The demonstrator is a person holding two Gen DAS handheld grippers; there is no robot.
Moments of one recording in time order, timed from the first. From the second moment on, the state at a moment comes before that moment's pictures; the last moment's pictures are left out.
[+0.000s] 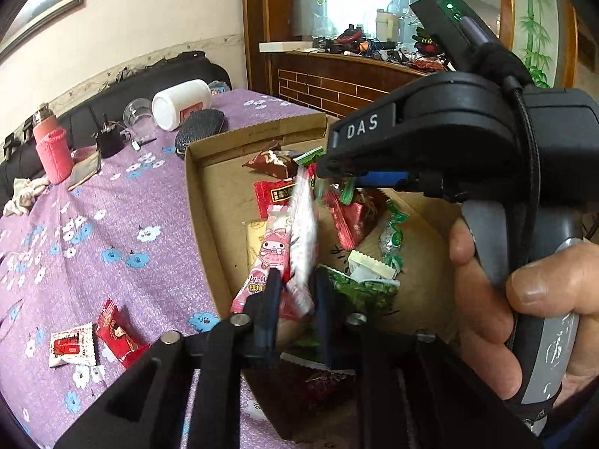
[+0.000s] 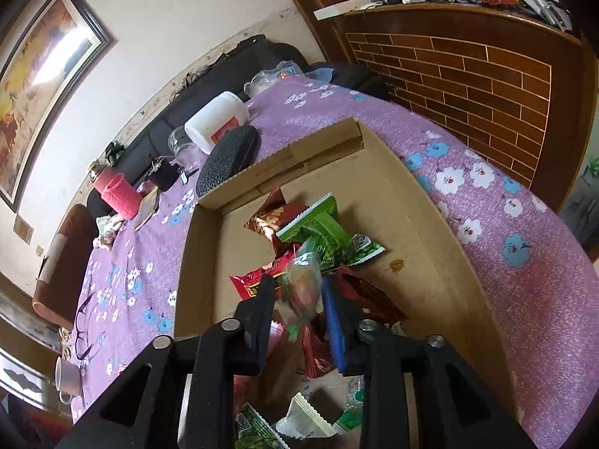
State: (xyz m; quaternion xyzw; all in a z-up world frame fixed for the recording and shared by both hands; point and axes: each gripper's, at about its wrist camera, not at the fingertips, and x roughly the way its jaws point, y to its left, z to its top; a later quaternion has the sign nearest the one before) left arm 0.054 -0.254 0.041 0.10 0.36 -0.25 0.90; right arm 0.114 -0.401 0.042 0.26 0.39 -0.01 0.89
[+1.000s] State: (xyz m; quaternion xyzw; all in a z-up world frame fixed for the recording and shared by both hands) left arm 0.054 -0.239 0.057 0.07 0.34 -0.25 0.90; right arm 0.105 -0.409 0.053 0.27 0.35 -0.03 0.90
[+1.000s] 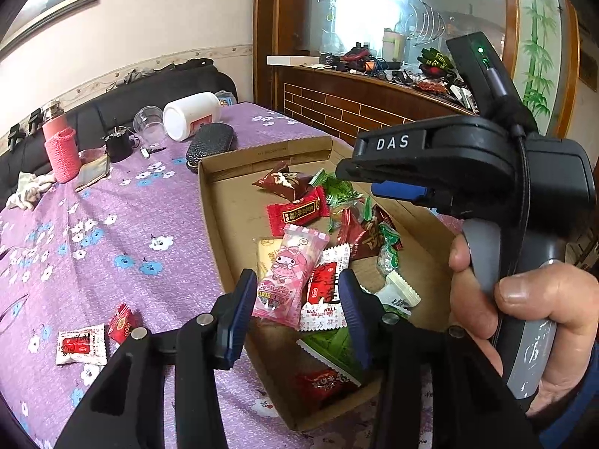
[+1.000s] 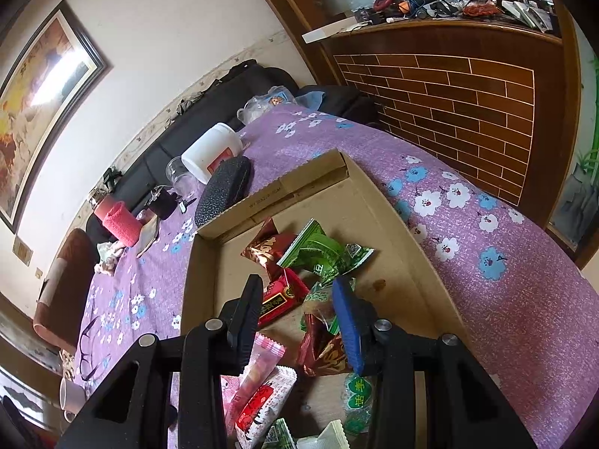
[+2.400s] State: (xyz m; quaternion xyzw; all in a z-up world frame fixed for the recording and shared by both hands) left arm 0.134 -0.053 0.014 -0.01 0.47 -0.14 0.87; right arm 0.106 -0.363 0.057 0.20 0.35 0.03 0.91
